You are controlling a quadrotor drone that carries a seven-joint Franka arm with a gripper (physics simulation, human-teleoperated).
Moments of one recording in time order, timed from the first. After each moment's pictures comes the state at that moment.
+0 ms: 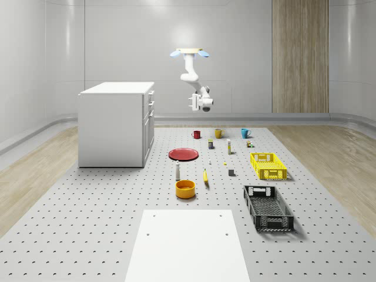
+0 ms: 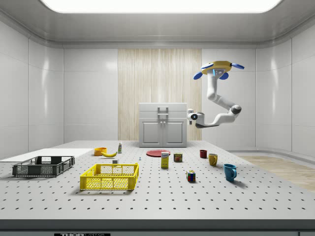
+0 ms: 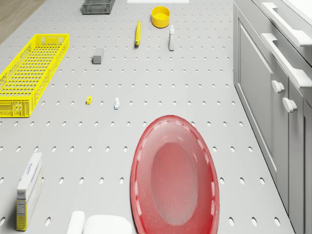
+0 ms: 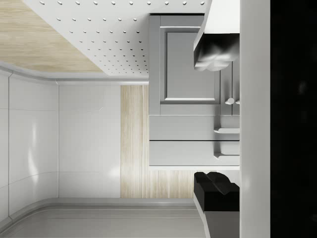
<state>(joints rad) 0.56 -1.01 -0.84 -2.45 0.89 1.63 0.74</state>
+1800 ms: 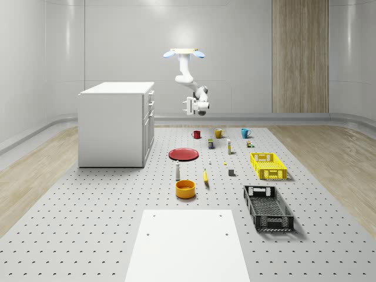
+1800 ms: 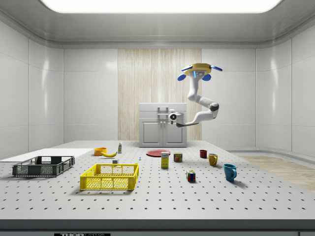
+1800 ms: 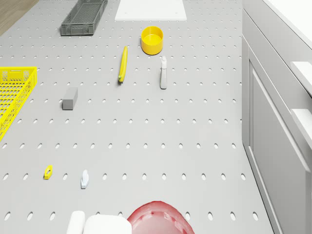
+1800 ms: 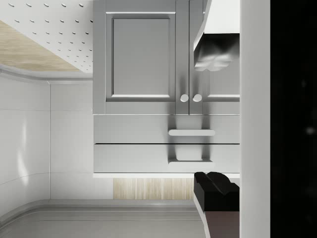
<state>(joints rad) 0.66 -1.12 -0.87 -2.46 0.81 1.72 0.81</state>
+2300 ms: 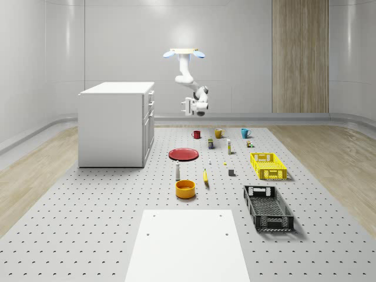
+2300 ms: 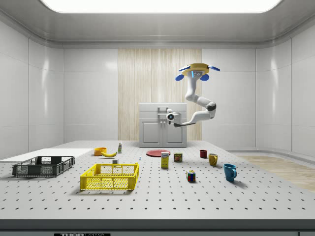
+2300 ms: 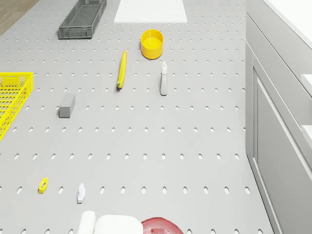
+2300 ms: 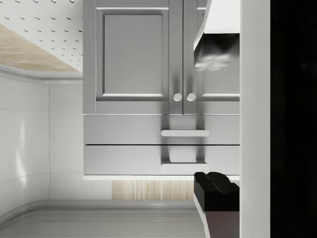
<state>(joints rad) 0.68 -1.13 -0.83 -2.50 0.83 1.79 0.81</state>
